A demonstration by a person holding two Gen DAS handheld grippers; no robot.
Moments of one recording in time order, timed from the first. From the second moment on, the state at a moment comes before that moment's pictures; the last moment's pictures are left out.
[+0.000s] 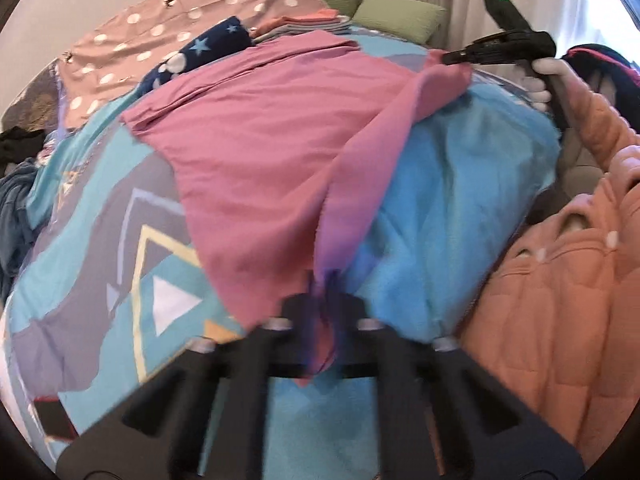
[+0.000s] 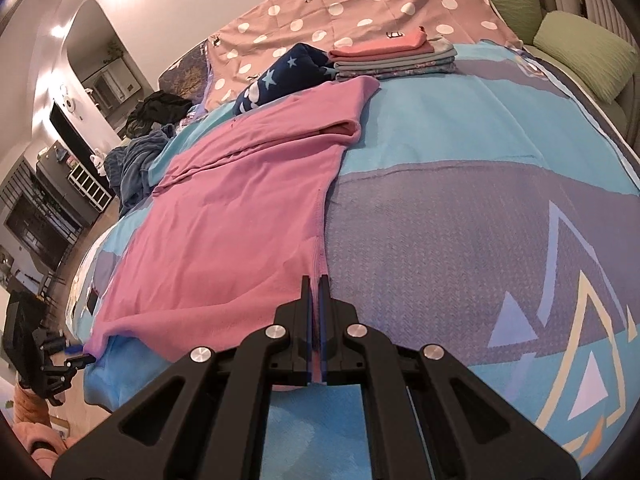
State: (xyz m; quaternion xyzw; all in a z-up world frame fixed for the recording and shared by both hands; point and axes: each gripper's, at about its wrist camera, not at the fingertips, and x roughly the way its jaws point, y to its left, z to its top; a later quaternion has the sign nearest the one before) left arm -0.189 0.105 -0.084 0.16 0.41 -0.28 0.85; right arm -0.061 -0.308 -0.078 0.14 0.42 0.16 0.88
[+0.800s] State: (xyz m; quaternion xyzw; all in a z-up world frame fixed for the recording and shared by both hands) left arm -0.074 0.202 -0.092 -0.11 0.39 -0.20 0.89; right arm -0.040 -0.330 -0.081 0.22 0.42 0.14 0.87
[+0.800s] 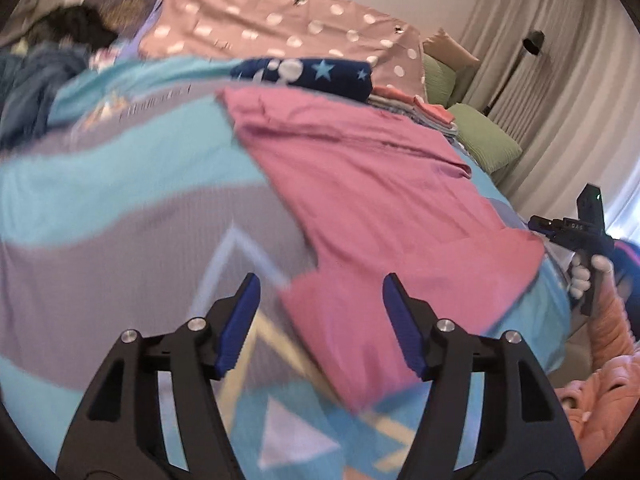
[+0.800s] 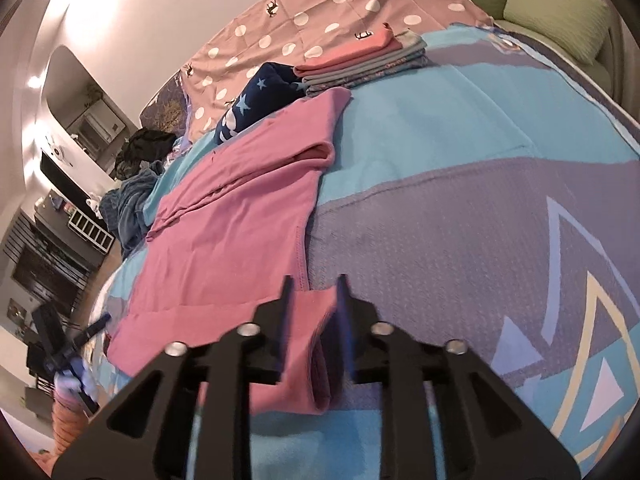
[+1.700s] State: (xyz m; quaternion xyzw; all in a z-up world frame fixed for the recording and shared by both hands) left arm -0.100 0.194 -0.015 -0.16 0.26 -0.21 0.93; right arm -0.080 -0.325 -0.007 0.25 0.28 0.22 0.90
